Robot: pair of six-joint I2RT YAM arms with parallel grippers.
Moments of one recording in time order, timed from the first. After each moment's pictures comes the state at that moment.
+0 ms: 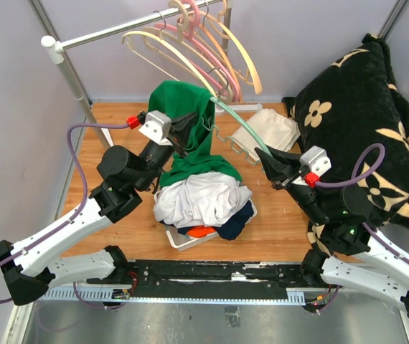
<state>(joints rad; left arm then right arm) -0.89 1.01 1.05 0.35 -0.24 0.15 1.00 0.64 0.84 0.20 0.25 -0.29</state>
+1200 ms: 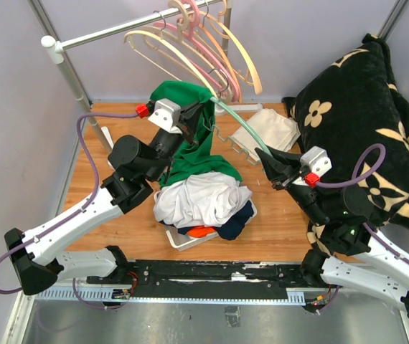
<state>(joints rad) -0.89 1.13 1.15 0.42 -0.28 0.15 1.00 0.64 0.84 0.20 0.25 -0.29</state>
